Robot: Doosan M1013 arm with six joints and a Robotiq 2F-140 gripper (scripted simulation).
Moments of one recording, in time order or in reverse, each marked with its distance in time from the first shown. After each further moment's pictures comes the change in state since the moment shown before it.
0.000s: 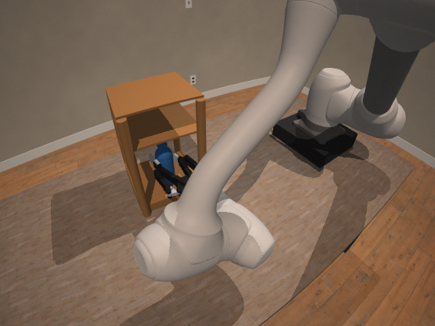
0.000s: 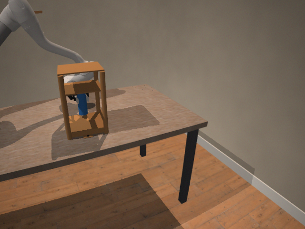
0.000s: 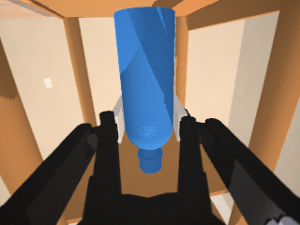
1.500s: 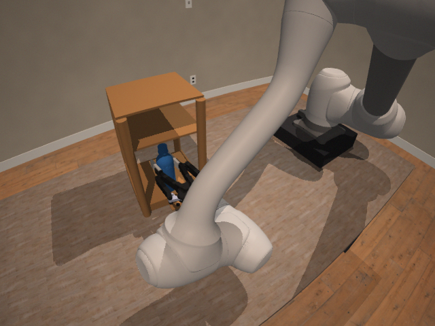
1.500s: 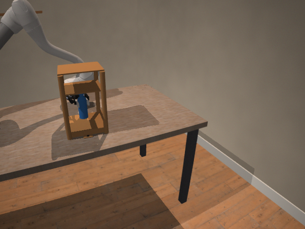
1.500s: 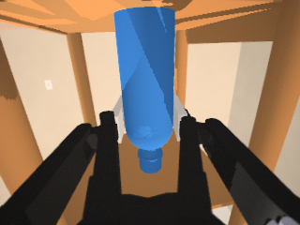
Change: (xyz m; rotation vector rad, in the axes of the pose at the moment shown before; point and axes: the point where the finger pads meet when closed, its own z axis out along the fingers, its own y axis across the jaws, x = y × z) arm 0.024 0.000 0.000 0.000 0.000 0.000
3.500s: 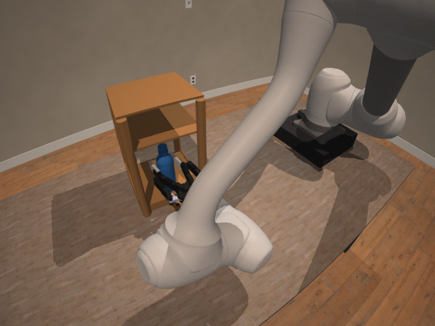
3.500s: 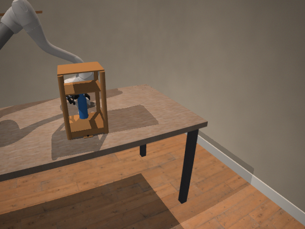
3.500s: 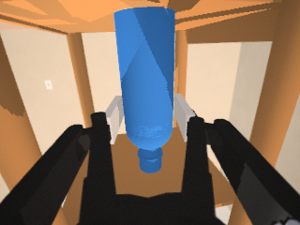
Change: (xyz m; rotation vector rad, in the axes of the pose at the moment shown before) arm 0.000 0.000 -0.001 0.000 0.000 0.000
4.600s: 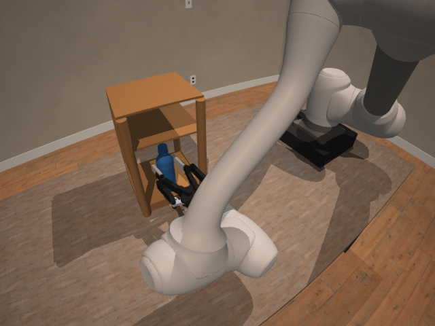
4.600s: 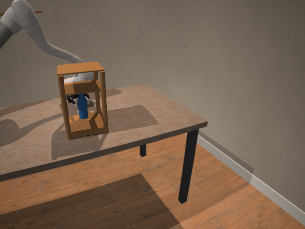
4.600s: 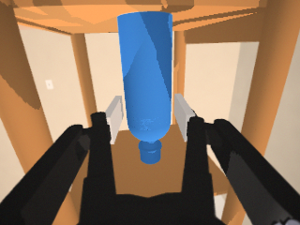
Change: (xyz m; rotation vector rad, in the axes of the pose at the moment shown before) arm 0.000 0.000 -0.016 0.000 0.000 0.000
